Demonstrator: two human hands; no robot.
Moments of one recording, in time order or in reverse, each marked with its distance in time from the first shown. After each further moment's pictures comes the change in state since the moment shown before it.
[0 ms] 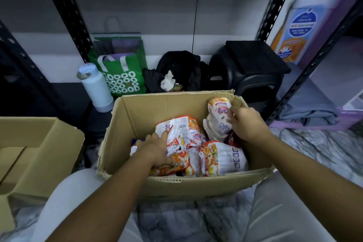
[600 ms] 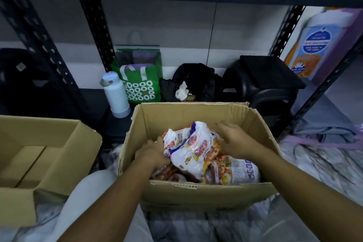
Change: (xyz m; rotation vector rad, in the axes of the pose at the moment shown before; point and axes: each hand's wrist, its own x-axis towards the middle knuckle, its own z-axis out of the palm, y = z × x) left_hand -0.010 -0.052 -0.003 -0.316 0.051 -0.132; right_hand -0.002 -0.051 0.026 0.145 -0.320 -0.249
